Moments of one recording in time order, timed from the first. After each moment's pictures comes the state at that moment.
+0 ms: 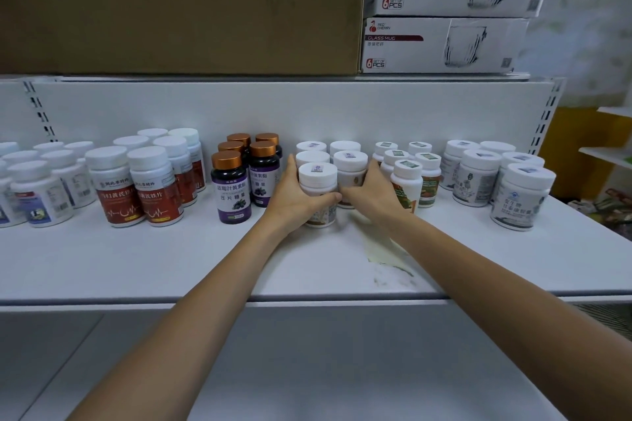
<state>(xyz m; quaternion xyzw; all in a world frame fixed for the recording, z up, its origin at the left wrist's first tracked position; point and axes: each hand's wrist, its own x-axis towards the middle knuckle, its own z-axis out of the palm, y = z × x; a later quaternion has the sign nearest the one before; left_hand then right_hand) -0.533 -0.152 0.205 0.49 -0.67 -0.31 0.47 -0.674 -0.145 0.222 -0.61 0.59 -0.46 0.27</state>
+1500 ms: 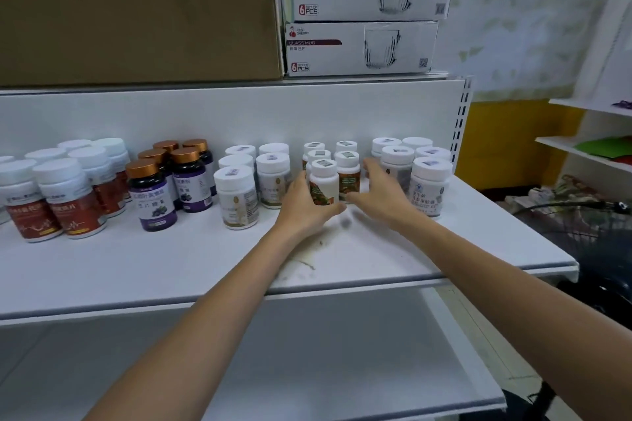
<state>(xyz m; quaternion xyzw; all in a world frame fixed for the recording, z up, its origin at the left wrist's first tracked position) -0.664 -0.128 0.209 0.52 -0.69 -0.26 0.42 -0.807 -0.123 0.222 -0.67 0.60 -0.39 0.18</state>
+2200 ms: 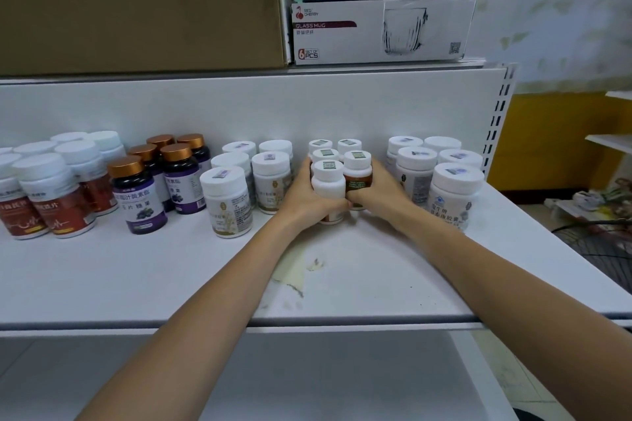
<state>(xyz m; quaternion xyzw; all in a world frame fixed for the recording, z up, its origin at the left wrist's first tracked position) -0.674 -0.176 0.204 0.45 -0.66 -0.37 0.47 -0.810 -0.180 0.213 -0.67 0.53 -0.44 0.29</state>
